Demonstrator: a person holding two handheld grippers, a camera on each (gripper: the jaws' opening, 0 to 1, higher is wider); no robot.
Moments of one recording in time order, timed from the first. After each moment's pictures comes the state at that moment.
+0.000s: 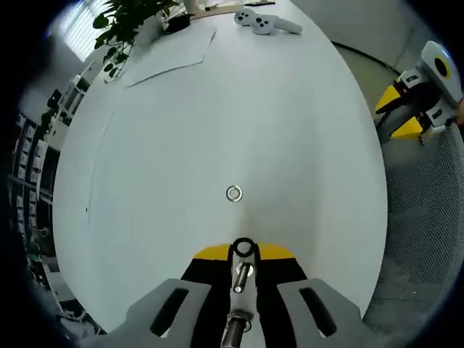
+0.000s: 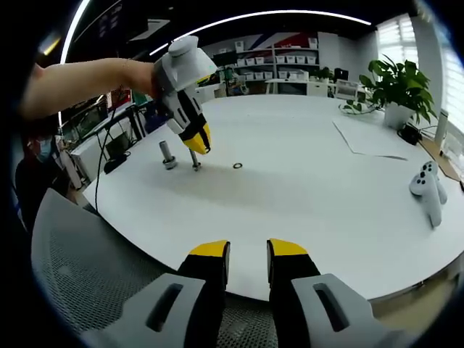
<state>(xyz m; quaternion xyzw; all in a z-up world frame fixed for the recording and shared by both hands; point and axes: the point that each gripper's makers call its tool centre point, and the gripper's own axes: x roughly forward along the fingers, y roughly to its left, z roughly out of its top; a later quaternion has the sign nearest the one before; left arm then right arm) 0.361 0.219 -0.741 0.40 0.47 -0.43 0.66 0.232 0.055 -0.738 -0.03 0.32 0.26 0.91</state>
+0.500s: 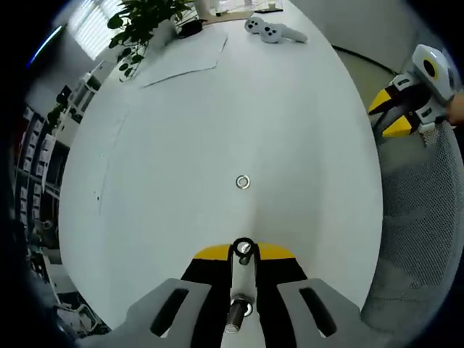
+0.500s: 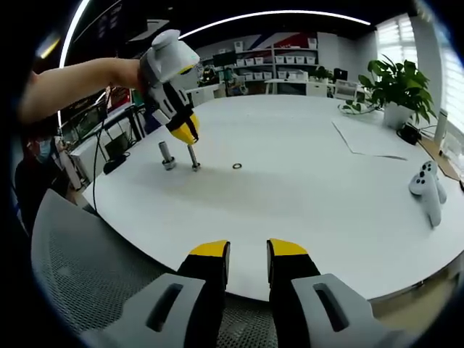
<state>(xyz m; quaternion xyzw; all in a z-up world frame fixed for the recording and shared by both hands) 0.358 0.237 -0.724 0.39 0.46 -0.42 0.68 0.233 0.054 -0.738 -0.03 0.31 0.25 0.91</state>
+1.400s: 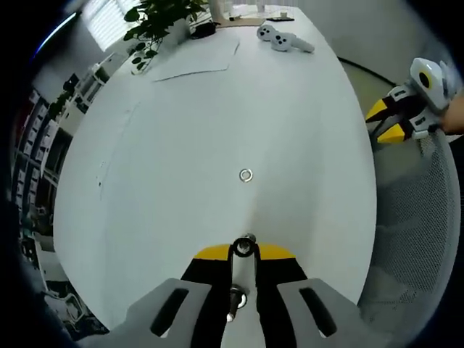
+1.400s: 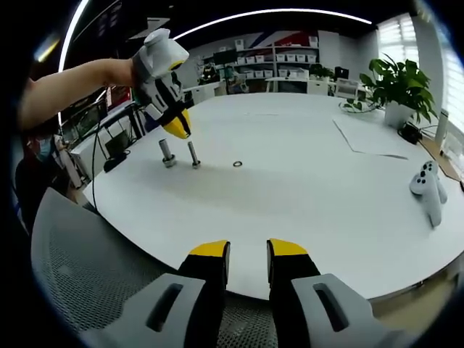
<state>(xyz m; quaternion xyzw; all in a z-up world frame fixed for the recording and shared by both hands) 0.353 0.252 -0.719 0.35 0.47 -0.42 0.70 0.231 0.054 -0.740 -0.03 0.32 0.26 0.91</state>
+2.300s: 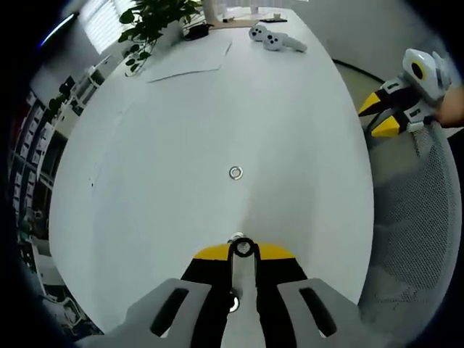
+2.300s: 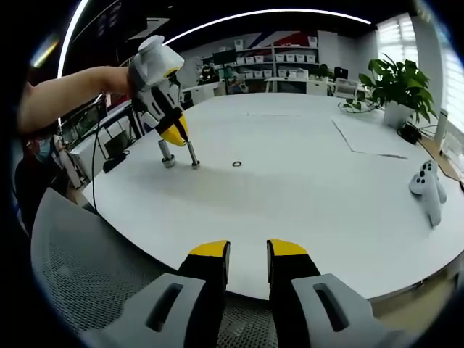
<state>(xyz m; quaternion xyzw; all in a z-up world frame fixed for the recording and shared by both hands) 0.347 0.250 -0.728 0.35 0.46 -0.43 0.70 0.231 0.054 -0.740 -0.03 0.32 0.25 0.91</state>
